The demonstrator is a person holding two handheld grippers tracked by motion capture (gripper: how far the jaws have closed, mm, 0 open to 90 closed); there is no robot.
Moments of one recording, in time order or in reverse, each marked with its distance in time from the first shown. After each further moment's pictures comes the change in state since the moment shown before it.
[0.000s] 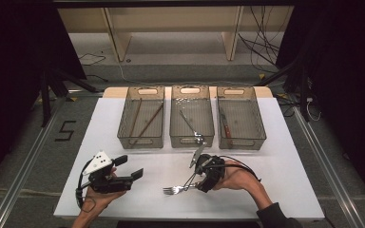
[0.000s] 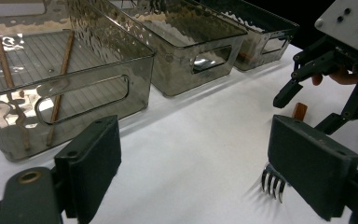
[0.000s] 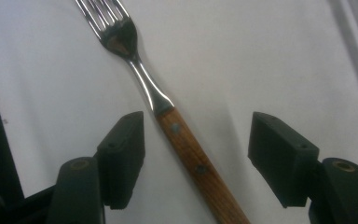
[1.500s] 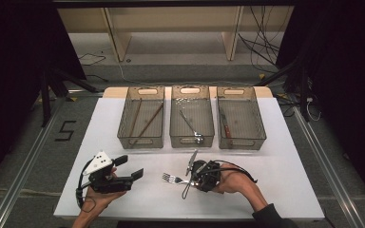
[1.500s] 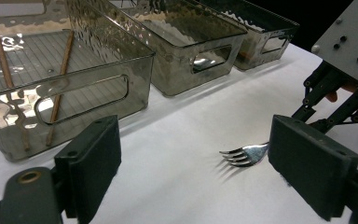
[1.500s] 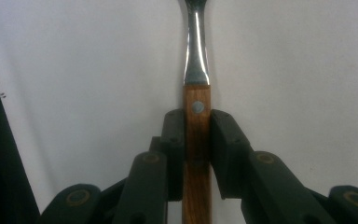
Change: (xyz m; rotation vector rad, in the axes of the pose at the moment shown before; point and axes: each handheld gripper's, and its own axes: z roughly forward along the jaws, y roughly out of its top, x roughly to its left) left arm 0.000 0.000 0.000 0.003 0.000 0.003; right arm 0.012 0.006 0.011 0.124 0.016 -0.063
